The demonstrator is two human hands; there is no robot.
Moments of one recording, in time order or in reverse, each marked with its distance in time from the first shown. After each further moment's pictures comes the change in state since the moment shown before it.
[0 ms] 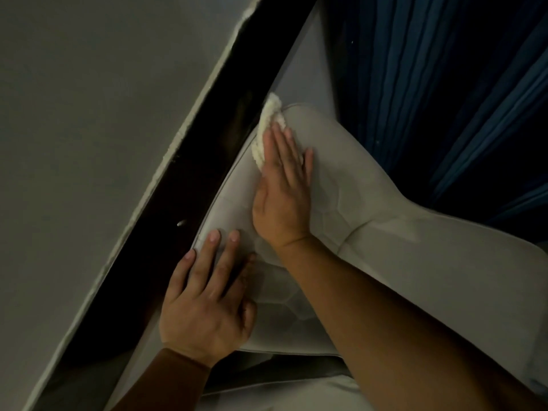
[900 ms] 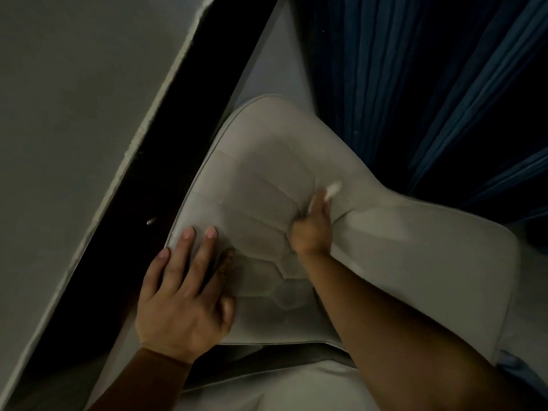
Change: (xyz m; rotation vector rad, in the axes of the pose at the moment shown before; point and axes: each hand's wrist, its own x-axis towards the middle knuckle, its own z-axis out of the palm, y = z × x) left_hand 0.000 0.000 0.002 0.017 0.026 0.013; right_hand -0.071 0.095 -0.014 0.108 -0.179 0.780
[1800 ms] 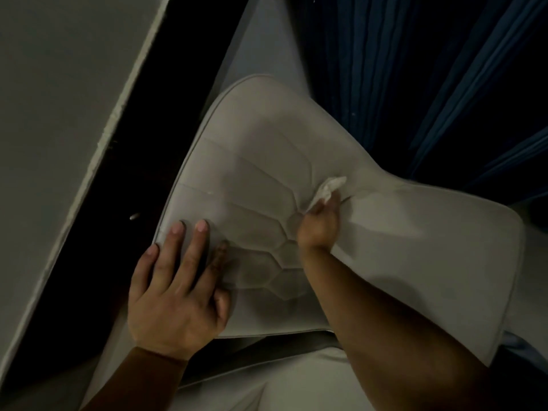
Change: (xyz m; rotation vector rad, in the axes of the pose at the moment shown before) left_hand -0.002 0.003 -0.001 0.053 0.025 0.019; right_hand -0.002 0.022 0.003 0.249 0.139 0.282
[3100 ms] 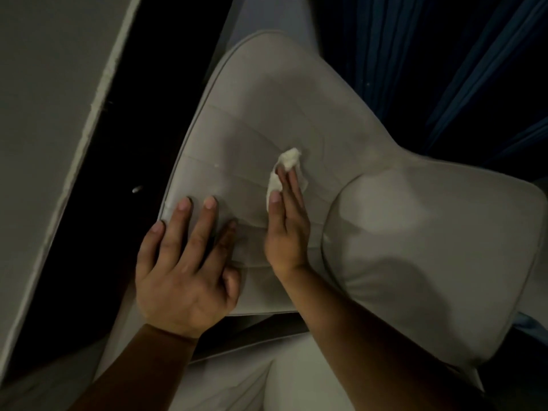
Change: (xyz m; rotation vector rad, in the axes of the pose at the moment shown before) left_hand 0.001 -0.001 -0.001 -0.004 0.061 0.014; right_hand -0.087 -0.007 0.025 0.194 -0.237 -0.469
